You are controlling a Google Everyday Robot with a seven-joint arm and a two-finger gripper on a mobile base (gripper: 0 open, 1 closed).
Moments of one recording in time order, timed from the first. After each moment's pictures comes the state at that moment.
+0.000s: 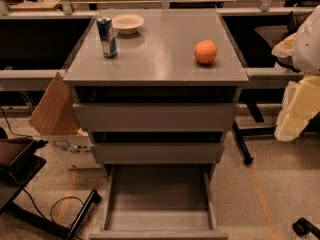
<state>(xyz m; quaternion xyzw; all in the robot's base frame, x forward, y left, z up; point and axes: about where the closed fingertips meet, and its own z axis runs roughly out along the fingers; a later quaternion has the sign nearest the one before) 0.438 -0.217 0.977 -0.60 0.78 -0.03 0.16</state>
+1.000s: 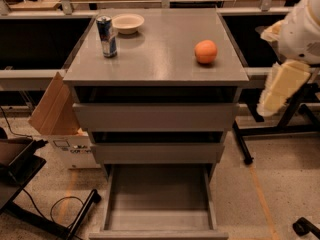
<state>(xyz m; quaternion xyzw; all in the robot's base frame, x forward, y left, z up) 0.494 -0.216 0.975 -0.60 0.77 -0.04 0.21</state>
